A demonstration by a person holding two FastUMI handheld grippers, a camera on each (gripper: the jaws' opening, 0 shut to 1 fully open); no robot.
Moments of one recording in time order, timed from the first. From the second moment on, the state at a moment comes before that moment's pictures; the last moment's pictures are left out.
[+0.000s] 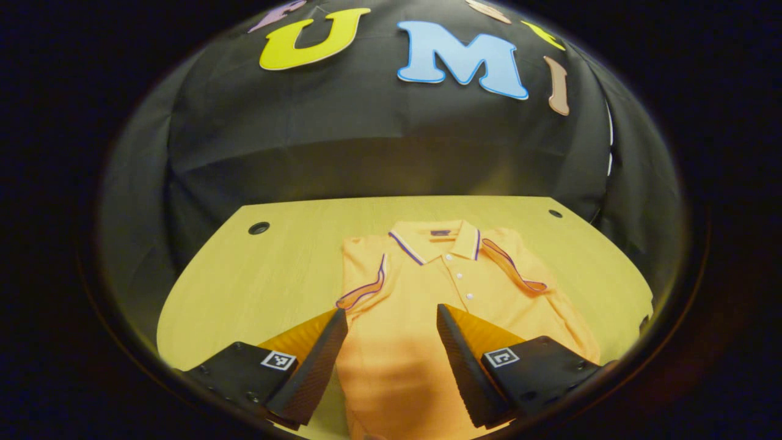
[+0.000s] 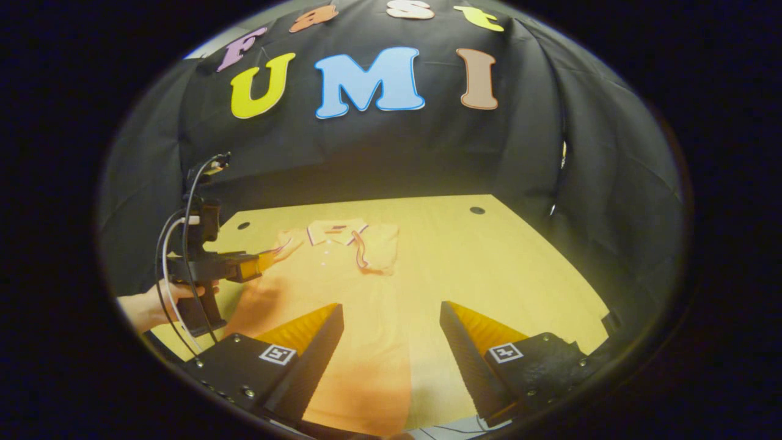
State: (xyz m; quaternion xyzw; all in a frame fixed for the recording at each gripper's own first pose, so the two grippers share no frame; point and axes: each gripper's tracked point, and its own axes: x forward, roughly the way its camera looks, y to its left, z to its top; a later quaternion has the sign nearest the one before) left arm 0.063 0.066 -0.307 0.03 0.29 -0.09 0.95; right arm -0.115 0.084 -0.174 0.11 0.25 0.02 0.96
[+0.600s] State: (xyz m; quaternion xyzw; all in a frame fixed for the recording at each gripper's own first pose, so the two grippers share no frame) left arm -0.106 0.077 -0.323 0.04 0.32 -0.10 0.94; right arm -0.185 0.100 -0.264 0.11 0.34 0.06 0.93
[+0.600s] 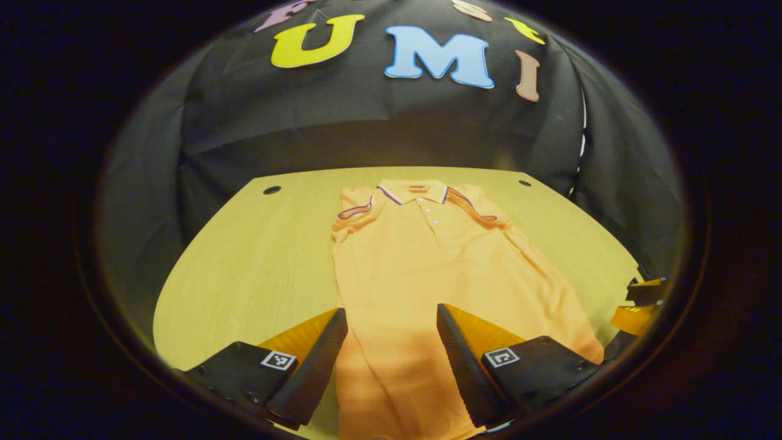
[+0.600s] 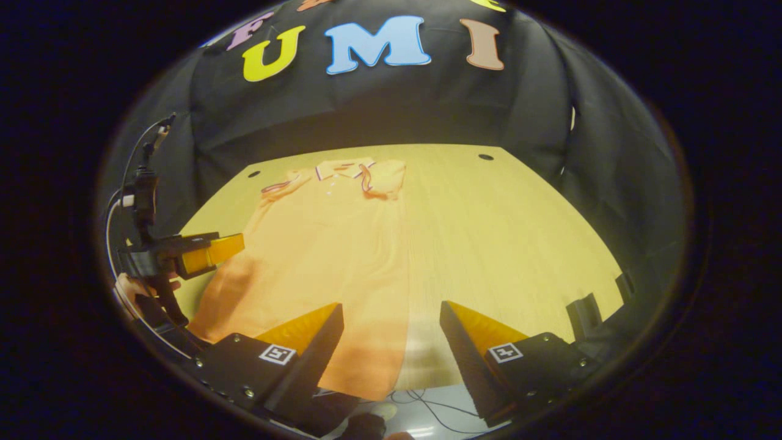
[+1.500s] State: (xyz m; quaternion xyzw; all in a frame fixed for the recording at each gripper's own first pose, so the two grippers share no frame) left arm -0.245 0.114 -0.359 0.00 0.37 -0.07 0.93; right arm -0.229 0.139 -0.320 0.10 0.39 0.09 0.91
